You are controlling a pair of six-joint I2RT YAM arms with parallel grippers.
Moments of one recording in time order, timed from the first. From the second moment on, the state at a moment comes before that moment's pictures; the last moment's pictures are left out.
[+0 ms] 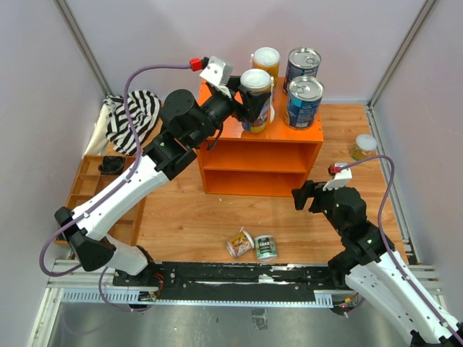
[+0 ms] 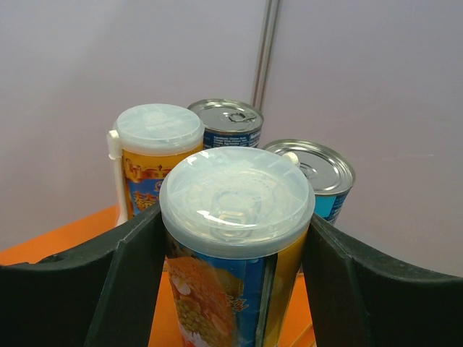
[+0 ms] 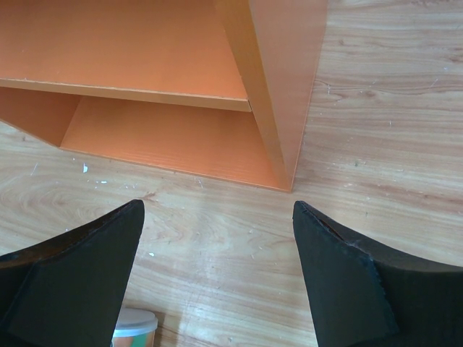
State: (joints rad) left arm -0.81 1.41 1.59 0.12 -0.05 -0.09; right arm 0.55 0.48 0.51 -0.37 0.22 0.34
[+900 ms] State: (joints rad) left arm -0.78 1.46 1.52 0.25 0.03 -0.11; right arm 0.55 0.50 0.49 -0.34 0.22 0.34
